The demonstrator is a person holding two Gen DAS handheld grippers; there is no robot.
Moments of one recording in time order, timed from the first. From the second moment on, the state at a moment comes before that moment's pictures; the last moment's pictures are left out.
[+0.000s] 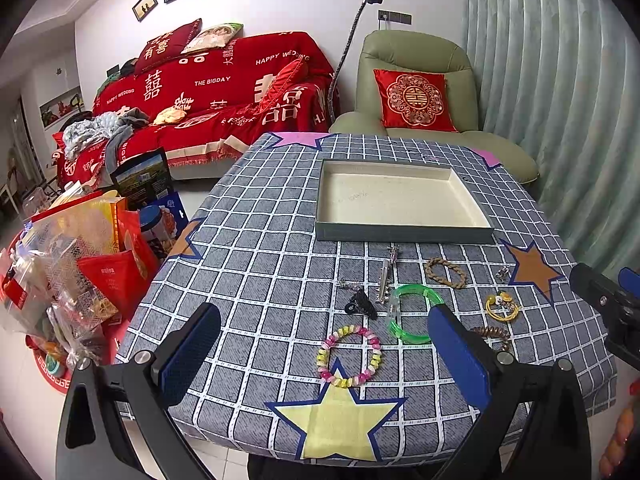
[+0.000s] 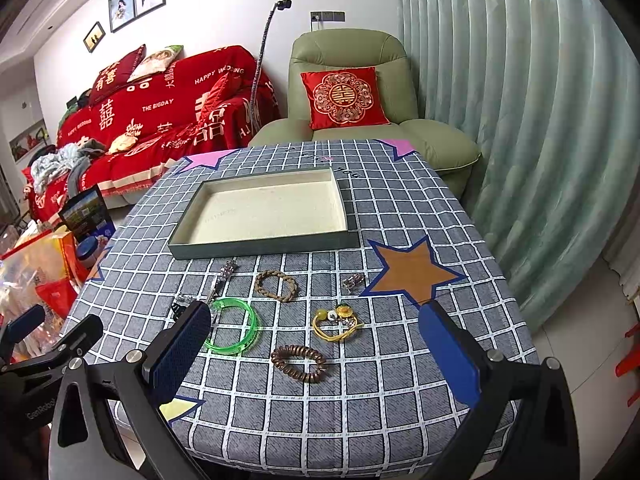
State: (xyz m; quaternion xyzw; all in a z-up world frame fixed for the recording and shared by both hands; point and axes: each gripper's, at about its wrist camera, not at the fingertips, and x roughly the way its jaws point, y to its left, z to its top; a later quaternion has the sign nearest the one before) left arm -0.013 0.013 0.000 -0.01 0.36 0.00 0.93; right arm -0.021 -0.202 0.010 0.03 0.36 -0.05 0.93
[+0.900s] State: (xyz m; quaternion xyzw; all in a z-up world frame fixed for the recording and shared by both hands) left arm -0.013 0.014 -0.007 0.00 0.36 0.00 0.93; right arm -0.019 -0.204 0.011 0.03 0.36 -0.05 0.93
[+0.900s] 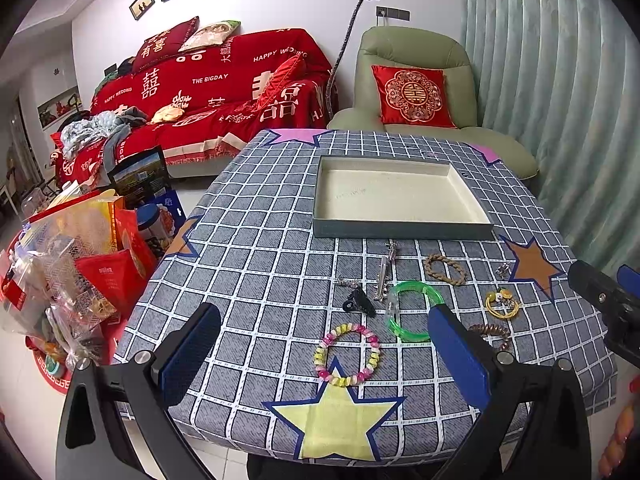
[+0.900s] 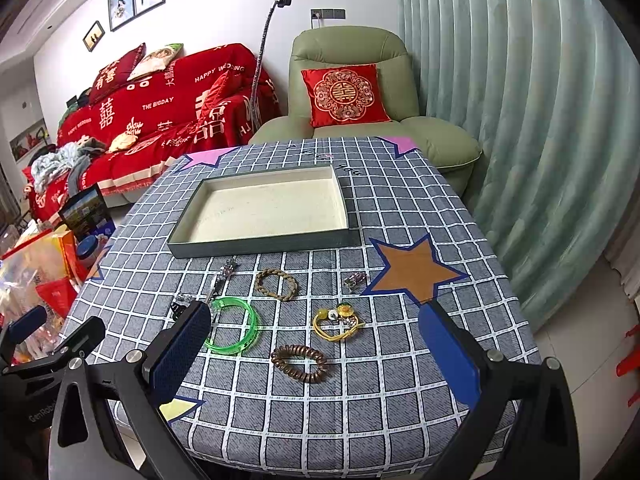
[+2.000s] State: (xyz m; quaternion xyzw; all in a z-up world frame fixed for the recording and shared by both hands) left arm 0.071 0.028 -0.102 -0.07 0.48 -0.07 0.87; right arm 0.023 -0.273 -0.077 0.09 0.48 -0.07 0.87
